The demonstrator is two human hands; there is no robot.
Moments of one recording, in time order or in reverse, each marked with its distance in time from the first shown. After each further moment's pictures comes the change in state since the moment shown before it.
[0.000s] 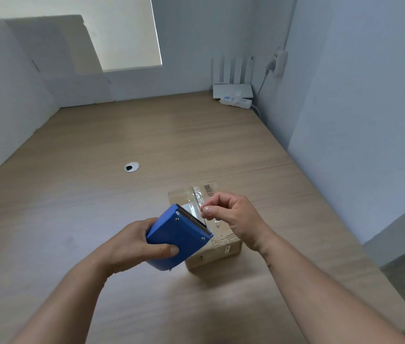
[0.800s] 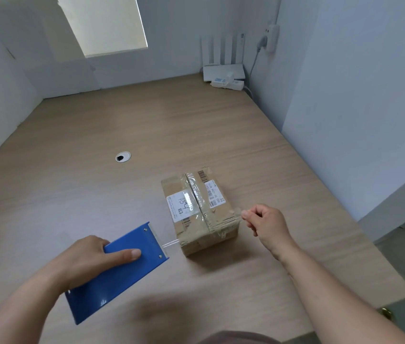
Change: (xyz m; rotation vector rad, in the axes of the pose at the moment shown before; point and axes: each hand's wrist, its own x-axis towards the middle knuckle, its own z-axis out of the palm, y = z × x) left_hand -0.029 -0.036 -0.026 0.362 0.090 -0.447; right_hand -0.028 0.101 -0.052 -0.240 0.493 0.214
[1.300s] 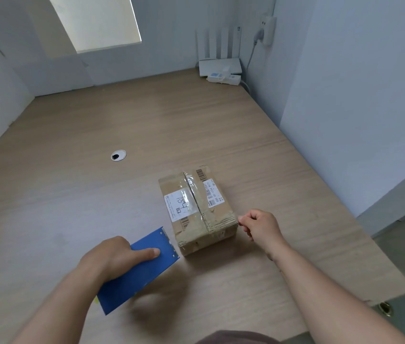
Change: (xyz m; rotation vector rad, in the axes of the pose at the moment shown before) left_hand 0.052 0.010 0.043 0.221 0.034 -0.124; right_hand 0.007 0.016 0.010 -0.047 -0.029 0.189
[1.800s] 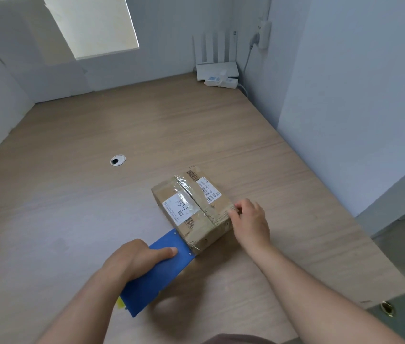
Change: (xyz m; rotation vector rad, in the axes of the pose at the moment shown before) left_hand -0.003 0.035 0.013 -0.086 -0.053 -0.036; right_hand -0.006 -0.023 0.023 -0.451 0.174 -0.198
